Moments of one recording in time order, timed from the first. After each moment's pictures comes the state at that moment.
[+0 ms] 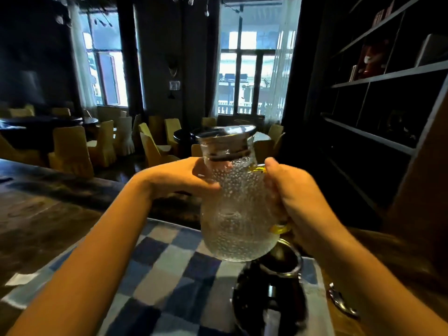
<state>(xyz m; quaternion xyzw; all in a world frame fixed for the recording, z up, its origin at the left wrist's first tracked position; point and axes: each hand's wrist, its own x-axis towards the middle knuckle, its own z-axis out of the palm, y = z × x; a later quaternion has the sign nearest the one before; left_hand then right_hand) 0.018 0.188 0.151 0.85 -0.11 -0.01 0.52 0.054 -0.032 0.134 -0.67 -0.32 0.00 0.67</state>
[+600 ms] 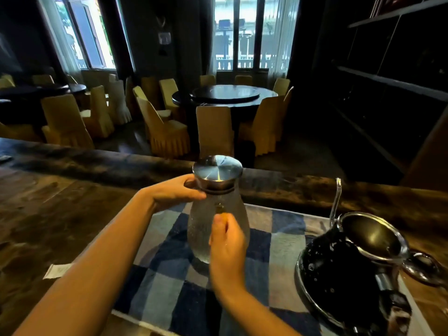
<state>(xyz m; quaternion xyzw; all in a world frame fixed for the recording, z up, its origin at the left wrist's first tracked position) 0.040 0.355 0.021 0.81 0.00 -0.10 0.58 -0.014 0.187 -0.040 -0.63 -0.16 -0.04 0.75</state>
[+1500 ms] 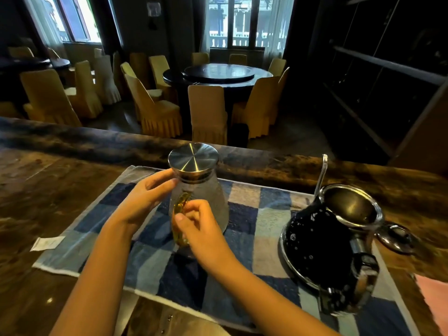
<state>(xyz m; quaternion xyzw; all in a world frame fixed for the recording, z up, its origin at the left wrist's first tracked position) -0.021 0.346 -0.036 0.75 0.09 0.10 0.65 -0.019 0.170 -0.055 -0.65 -0.30 0.21 0.67</state>
